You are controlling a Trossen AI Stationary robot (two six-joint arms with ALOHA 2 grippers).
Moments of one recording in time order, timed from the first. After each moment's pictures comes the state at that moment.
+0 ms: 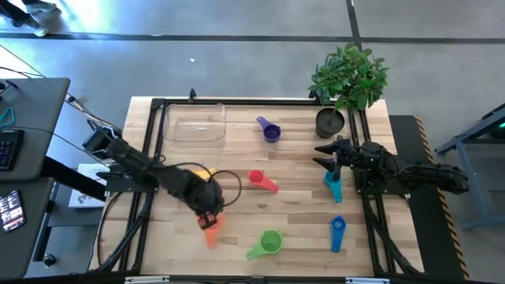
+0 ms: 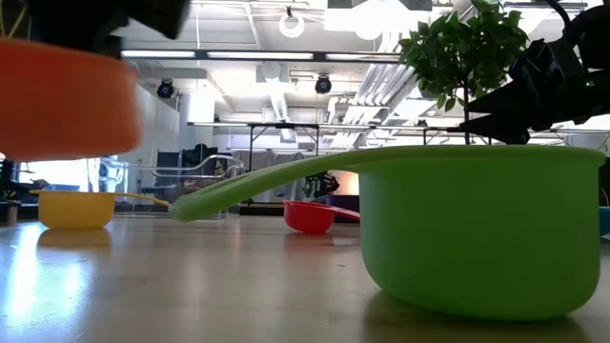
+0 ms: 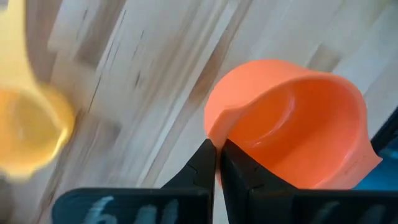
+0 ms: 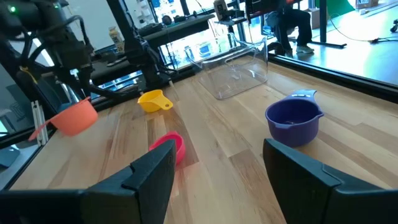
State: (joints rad) left arm -0.43 1.56 1.19 -1.01 0.02 -0.93; right arm -0.21 0.14 0.01 0.01 0.00 0.29
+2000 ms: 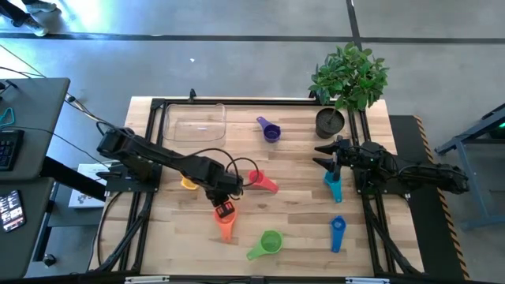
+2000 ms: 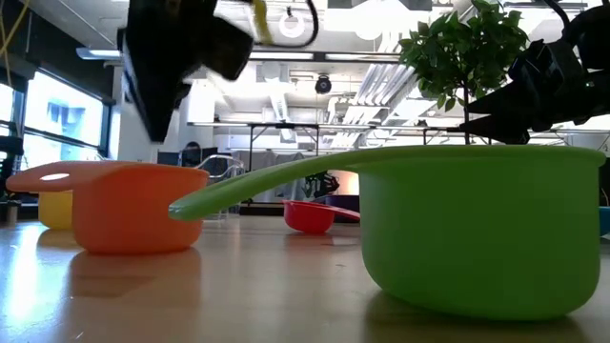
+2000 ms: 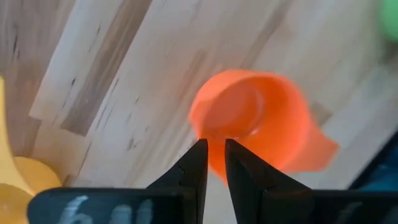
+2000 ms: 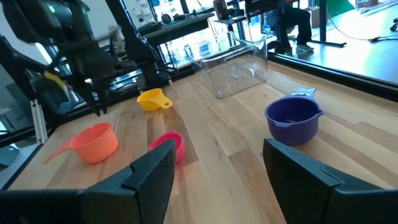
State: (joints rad) left arm -0.24 1.69 1.24 -0.92 0.14 -0.78; right arm -0.21 0.14 0.01 0.01 0.00 0.29
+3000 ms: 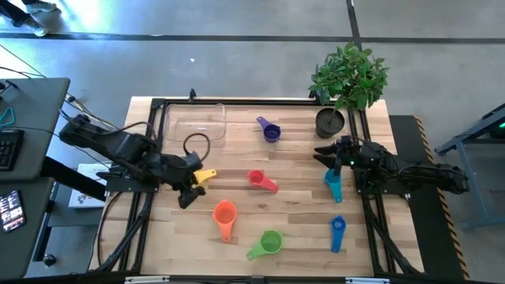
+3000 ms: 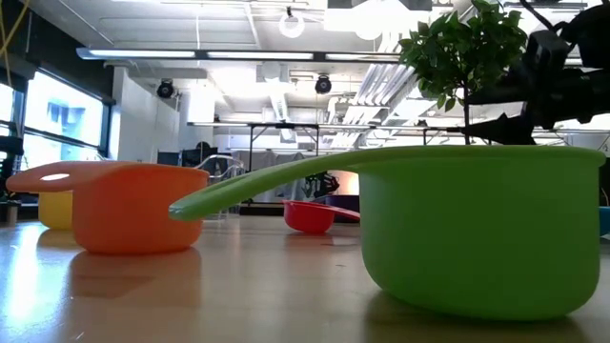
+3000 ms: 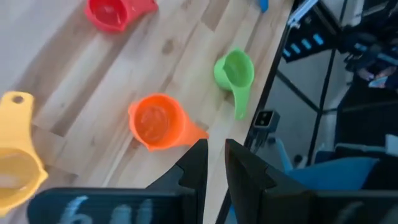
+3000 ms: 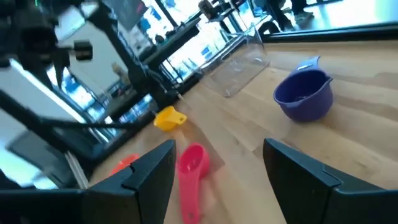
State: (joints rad) left arm -0.40 1.16 1.30 -0.98 -0.06 -0.96; right arm -0.21 0.14 0.01 0.03 0.02 0.66
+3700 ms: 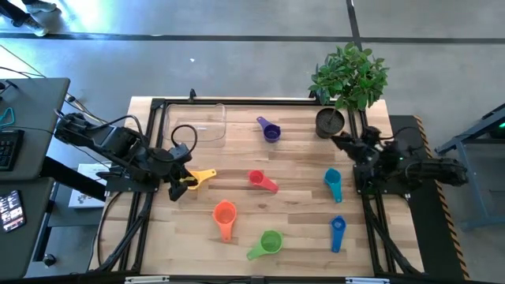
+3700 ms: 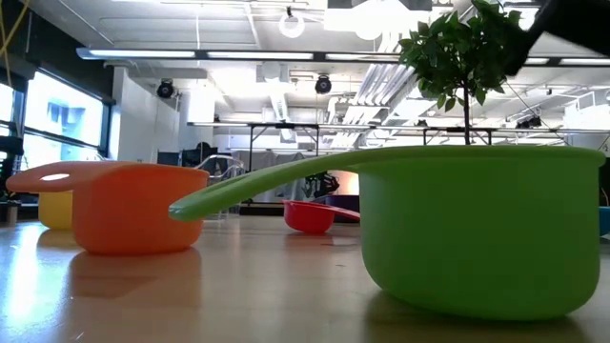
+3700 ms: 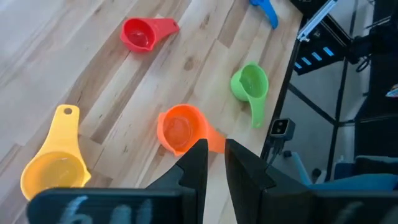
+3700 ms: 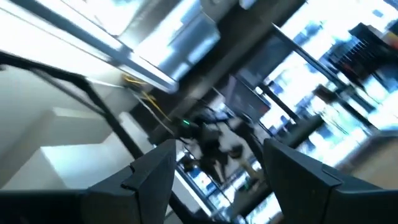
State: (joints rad) left arm -0.40 1.07 1.30 -1.07 -0.14 -0.92; right arm -0.08 0.15 0.10 0.59 0.03 0.79
